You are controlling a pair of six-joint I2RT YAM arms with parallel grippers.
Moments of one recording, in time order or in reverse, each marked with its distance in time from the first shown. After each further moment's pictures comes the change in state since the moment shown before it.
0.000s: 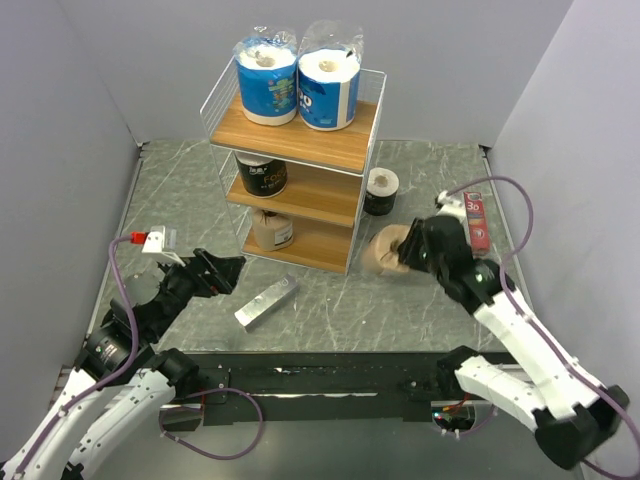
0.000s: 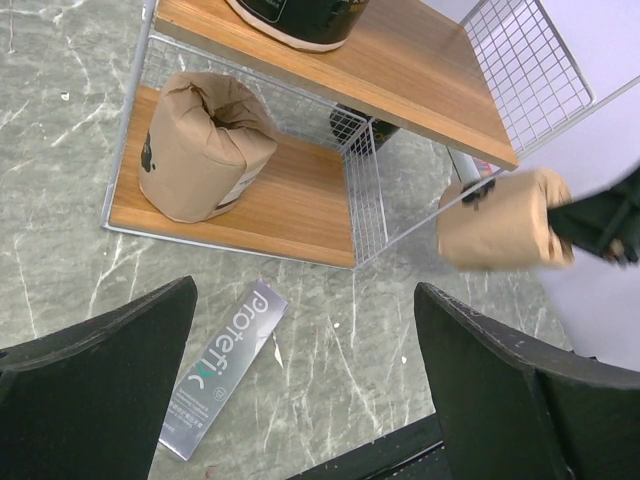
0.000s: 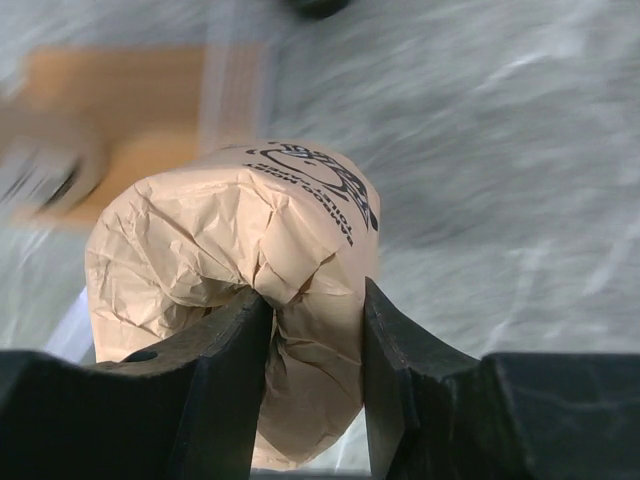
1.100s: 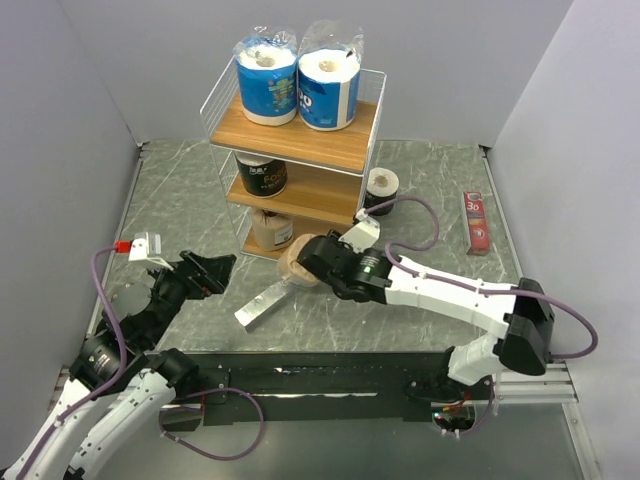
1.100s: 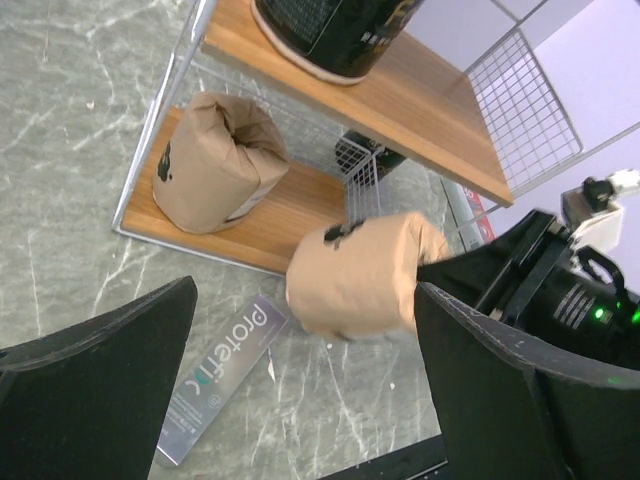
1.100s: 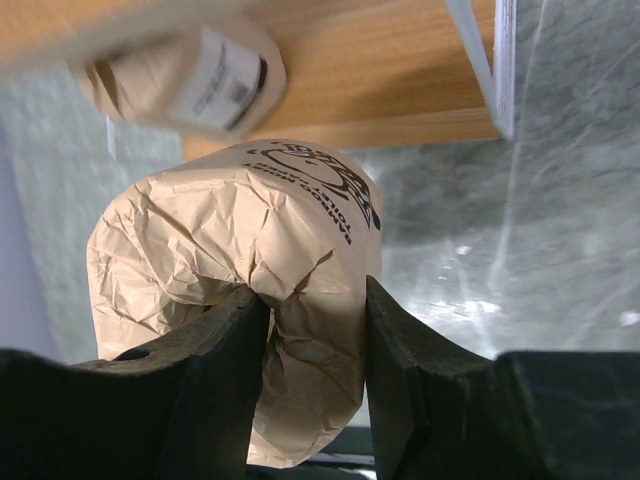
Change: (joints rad) left arm 0.000 -0.069 -0.007 -0.021 -0.079 -0.058; right arm 0.681 0.487 0.261 -0.024 0.367 0.778
